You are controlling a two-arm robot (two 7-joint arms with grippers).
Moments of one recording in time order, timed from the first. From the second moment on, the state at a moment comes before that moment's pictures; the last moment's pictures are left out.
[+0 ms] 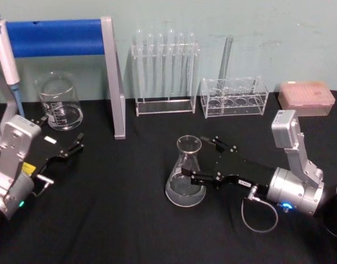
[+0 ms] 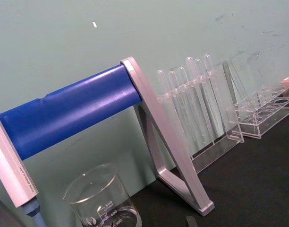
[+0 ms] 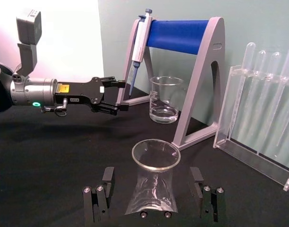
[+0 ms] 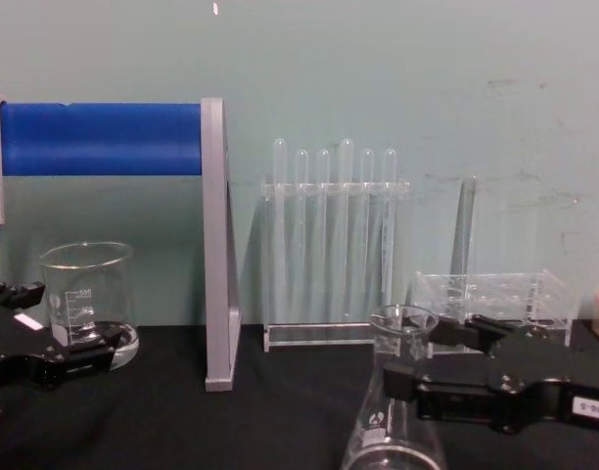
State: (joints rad) left arm -0.20 0.60 0.45 -1.41 -0.25 -0.12 0.03; right arm 0.29 0.50 -0.49 -1.37 0.50 -0.11 0.69
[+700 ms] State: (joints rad) left arm -0.20 0.60 0.45 -1.41 -0.25 -0.12 0.03; right arm 0.34 0.47 -0.52 -1.32 0.48 -0.11 0.70
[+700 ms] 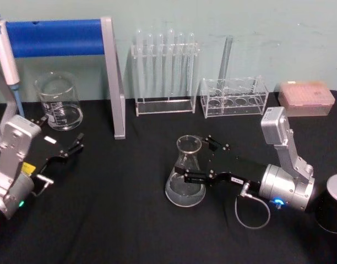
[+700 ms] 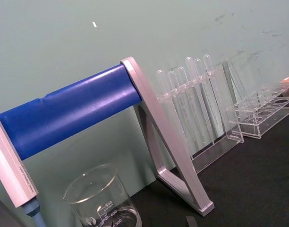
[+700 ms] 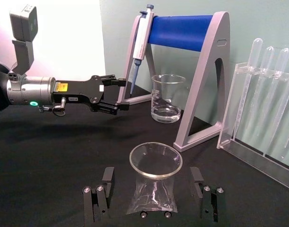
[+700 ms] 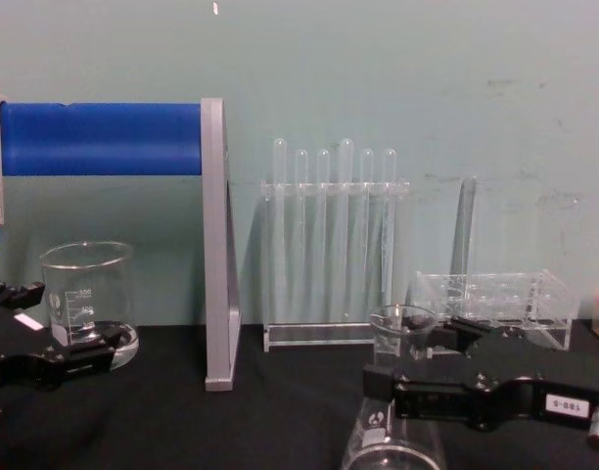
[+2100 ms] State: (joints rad) left arm -0.20 0.60 0.45 -1.41 -0.25 -0.12 0.03; right arm 0.33 0.46 -0.52 -1.32 0.48 -0.11 0.69
